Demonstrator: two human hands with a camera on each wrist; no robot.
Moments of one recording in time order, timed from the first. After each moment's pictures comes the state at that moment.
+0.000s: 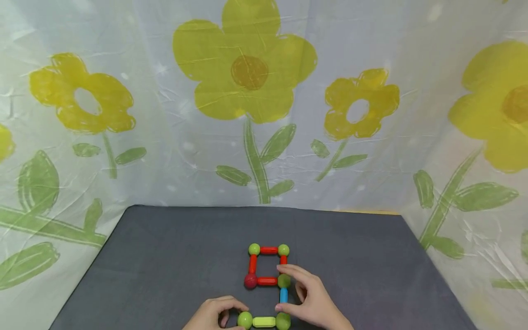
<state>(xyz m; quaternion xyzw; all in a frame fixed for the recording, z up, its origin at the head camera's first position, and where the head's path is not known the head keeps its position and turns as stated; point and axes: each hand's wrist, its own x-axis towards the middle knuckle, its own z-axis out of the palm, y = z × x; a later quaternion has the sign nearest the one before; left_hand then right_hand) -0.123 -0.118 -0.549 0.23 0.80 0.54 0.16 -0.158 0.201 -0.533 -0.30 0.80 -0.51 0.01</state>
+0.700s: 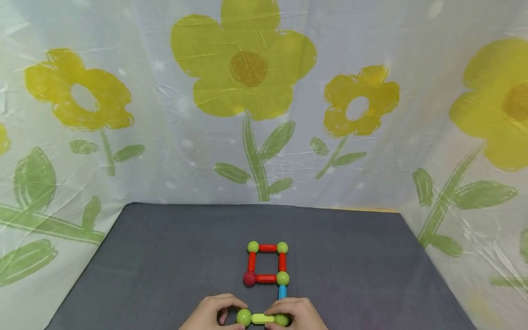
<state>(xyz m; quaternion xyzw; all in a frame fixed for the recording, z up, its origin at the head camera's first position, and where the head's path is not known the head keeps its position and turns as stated) -0.121 -0.116 -0.548 0.23 0.81 0.52 0.15 -0.128 0.180 -0.566 -0.41 0.76 -0.51 -0.02</state>
